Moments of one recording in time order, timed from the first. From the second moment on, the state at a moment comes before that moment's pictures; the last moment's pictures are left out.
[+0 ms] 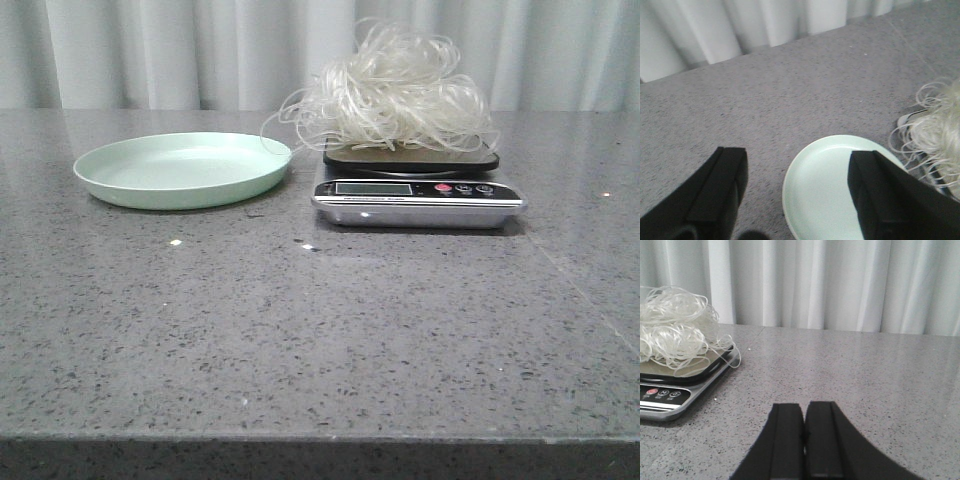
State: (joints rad) left arm -0.29 1.40 -1.61 0.01 0.86 0.07; right arm 0.02 -0.01 0.03 0.04 -0.01 -0.02
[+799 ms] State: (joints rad) left arm -0.22 0.27 -0.48 0.04 0.40 0.10; right arm 0.02 -0.01 0.02 0.06 -0.01 -0.02
